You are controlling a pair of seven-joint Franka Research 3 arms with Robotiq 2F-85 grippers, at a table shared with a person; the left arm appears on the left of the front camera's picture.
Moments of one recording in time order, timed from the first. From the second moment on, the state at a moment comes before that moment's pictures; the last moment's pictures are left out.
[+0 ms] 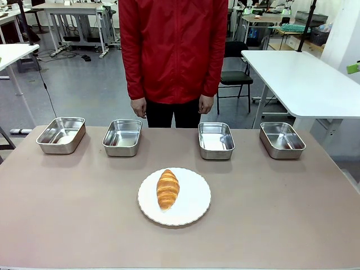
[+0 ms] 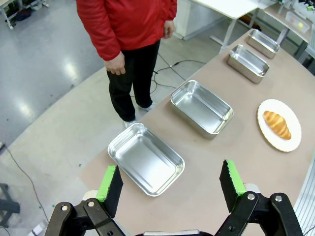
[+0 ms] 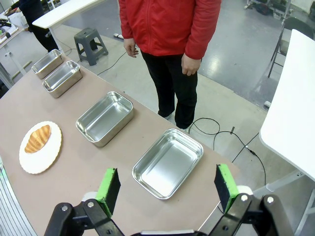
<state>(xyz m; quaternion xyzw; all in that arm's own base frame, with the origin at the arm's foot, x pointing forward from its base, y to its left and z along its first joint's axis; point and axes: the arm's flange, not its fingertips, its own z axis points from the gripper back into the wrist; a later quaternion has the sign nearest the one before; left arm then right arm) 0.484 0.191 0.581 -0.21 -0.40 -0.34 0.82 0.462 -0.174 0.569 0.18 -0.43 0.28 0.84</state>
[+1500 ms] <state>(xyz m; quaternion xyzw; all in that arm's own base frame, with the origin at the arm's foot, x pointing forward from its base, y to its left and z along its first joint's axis) 0.484 0.191 0.581 -0.21 -0.40 -0.34 0.82 0.462 -0.174 0.569 0.18 -0.43 0.28 0.84</state>
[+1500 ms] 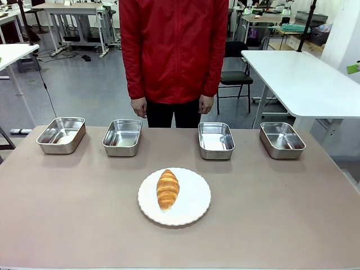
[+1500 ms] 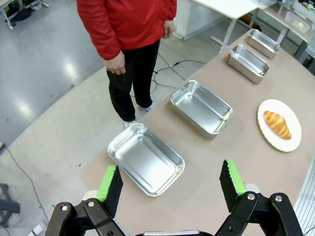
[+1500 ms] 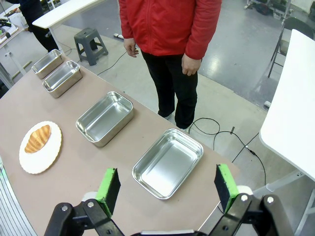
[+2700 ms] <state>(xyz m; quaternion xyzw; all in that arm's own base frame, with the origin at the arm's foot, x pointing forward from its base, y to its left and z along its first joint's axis) 0.484 0.191 0.581 -0.21 -0.40 -0.34 0.82 0.462 -0.174 0.569 0.18 -0.43 0.28 0.84</state>
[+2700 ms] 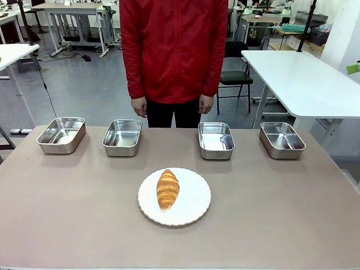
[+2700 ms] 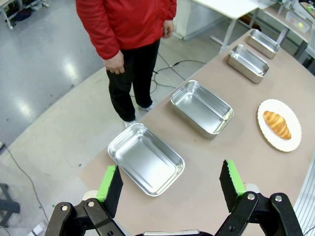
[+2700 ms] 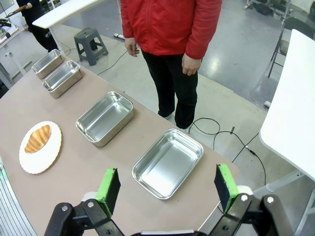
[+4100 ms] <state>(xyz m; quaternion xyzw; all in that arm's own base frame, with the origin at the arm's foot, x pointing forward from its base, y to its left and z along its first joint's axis) 0.484 0.191 0.581 -0.21 -0.40 -0.34 0.82 0.462 -0.174 0.569 0.18 -0.43 0.28 0.84</state>
